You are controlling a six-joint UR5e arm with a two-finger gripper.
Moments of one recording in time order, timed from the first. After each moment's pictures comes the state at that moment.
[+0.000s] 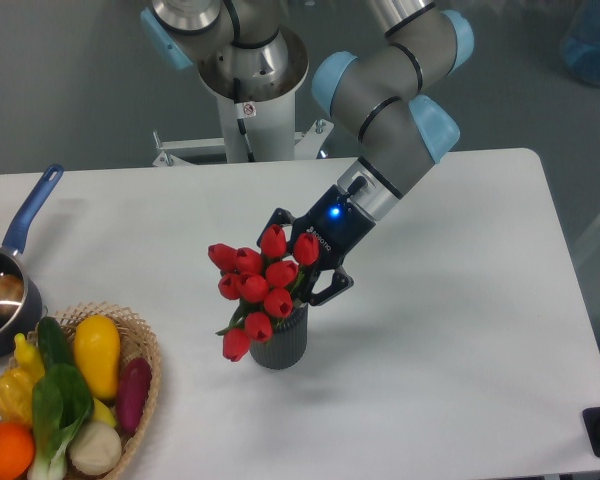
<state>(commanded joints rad) 2.67 -1.83 -1.88 -1.00 0.51 1.51</state>
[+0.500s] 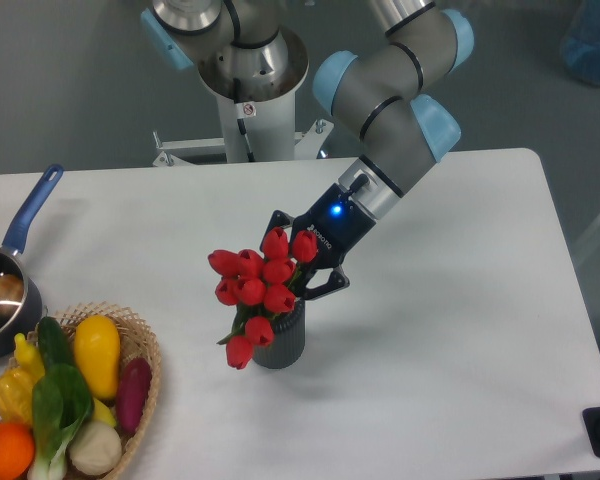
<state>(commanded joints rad) 2.67 -1.83 -1.89 -1.00 0.50 1.51</state>
